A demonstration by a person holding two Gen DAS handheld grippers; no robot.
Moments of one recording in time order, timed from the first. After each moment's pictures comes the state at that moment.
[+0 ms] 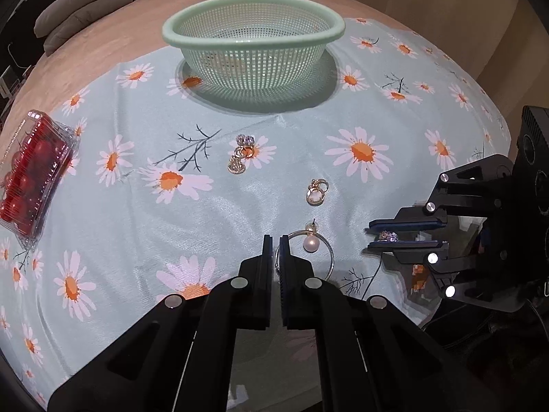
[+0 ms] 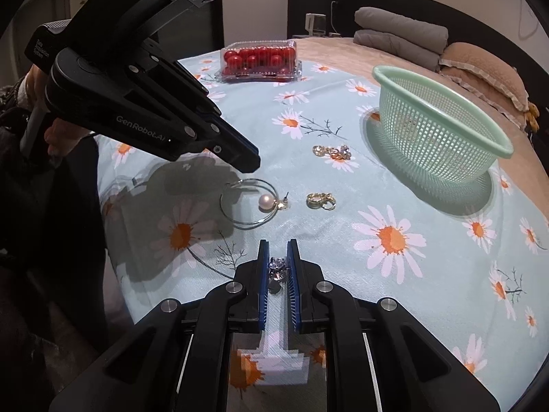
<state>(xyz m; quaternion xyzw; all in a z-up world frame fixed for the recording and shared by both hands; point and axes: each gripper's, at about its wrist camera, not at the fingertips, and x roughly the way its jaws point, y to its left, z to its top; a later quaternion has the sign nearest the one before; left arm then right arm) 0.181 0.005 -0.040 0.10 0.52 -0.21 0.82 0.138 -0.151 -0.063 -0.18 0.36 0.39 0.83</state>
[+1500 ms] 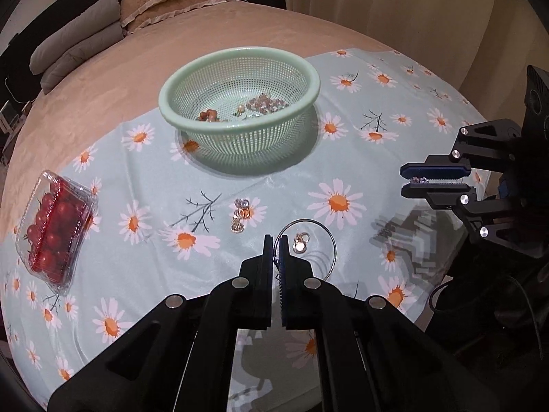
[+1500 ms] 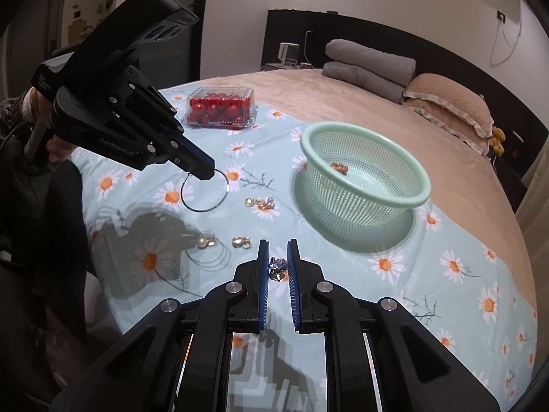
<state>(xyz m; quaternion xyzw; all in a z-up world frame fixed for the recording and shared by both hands) 0.195 -0.012 0.020 0.13 0.48 -0.24 0.84 0.147 -0.194 0.017 -0.19 0.29 0.34 0.87</state>
